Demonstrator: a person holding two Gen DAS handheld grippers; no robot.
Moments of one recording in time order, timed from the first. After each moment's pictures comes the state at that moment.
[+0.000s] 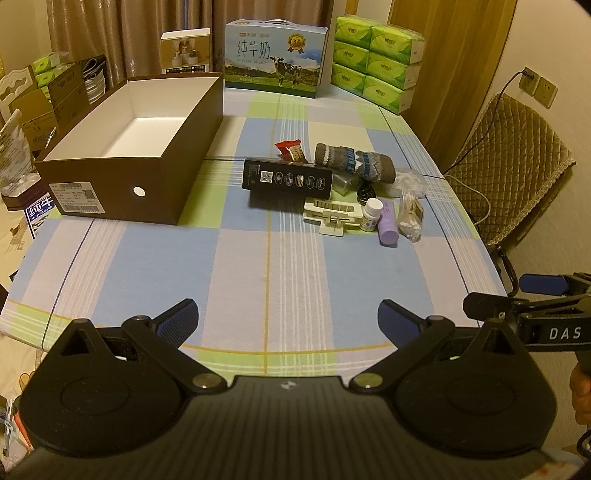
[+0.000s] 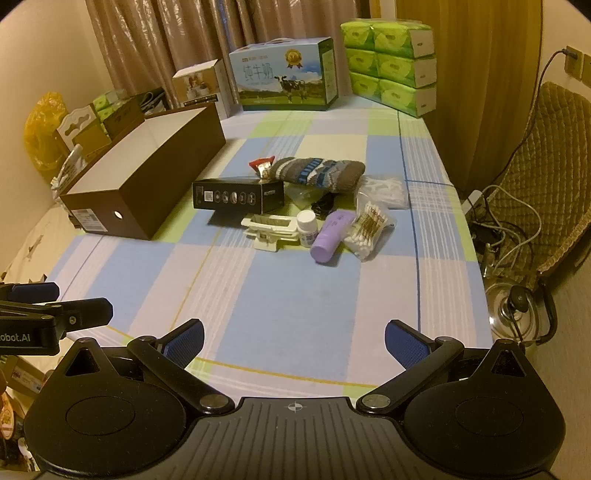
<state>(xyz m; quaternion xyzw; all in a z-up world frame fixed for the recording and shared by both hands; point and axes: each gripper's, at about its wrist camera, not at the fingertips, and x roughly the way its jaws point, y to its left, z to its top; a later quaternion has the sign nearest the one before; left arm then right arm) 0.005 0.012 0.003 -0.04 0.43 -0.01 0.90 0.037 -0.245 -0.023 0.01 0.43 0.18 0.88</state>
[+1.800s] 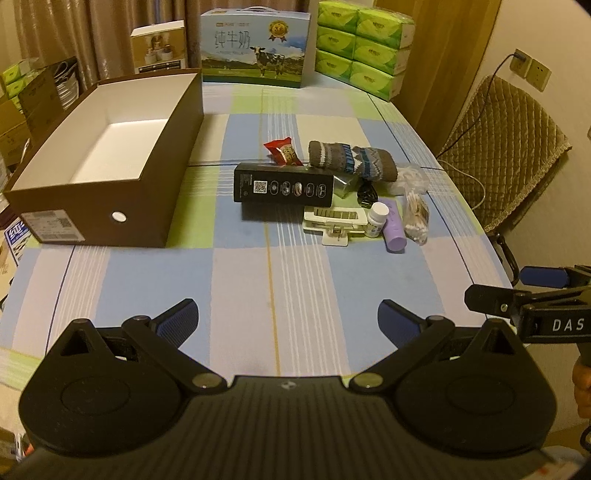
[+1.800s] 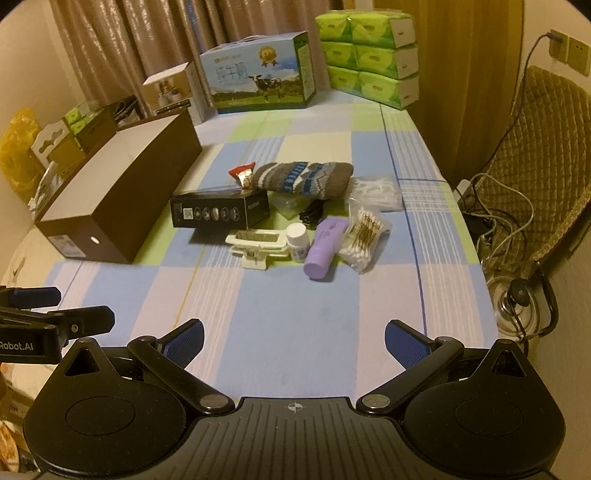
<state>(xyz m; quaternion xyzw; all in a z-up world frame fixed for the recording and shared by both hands) 0.059 0.030 -0.006 -0.02 0.45 -0.06 0.89 0.070 -0.224 -0.025 0.03 0.45 0.13 0.88</state>
